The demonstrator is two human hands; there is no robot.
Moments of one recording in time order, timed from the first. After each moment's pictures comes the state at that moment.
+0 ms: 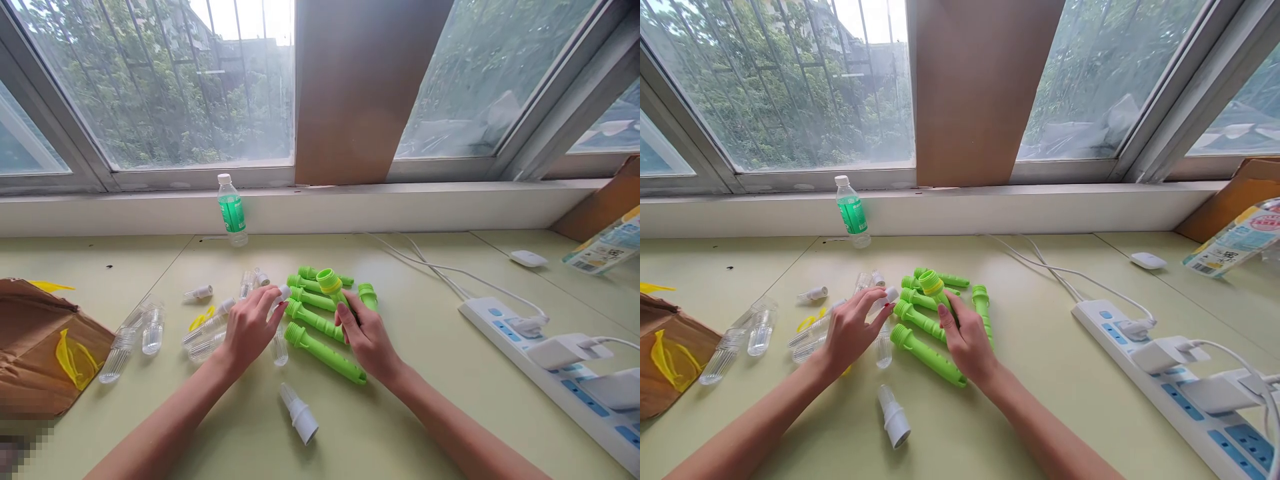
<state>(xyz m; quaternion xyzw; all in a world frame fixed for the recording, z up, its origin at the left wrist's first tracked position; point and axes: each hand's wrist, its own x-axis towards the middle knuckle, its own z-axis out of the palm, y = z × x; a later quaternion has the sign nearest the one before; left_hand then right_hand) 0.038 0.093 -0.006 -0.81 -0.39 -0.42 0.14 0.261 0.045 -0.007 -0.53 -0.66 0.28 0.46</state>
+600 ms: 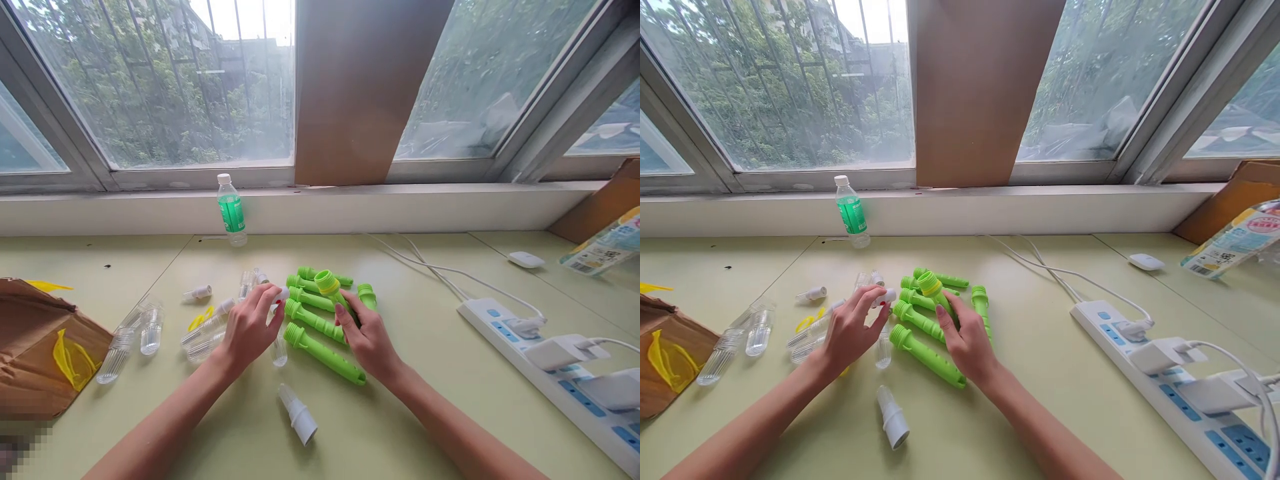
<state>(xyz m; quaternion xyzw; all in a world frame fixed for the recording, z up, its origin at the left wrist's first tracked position) 0.039 0.090 -0.003 -0.81 -0.39 -0.42 0.12 0.261 0.044 -0.003 -0.54 -0.66 0.26 0.46</state>
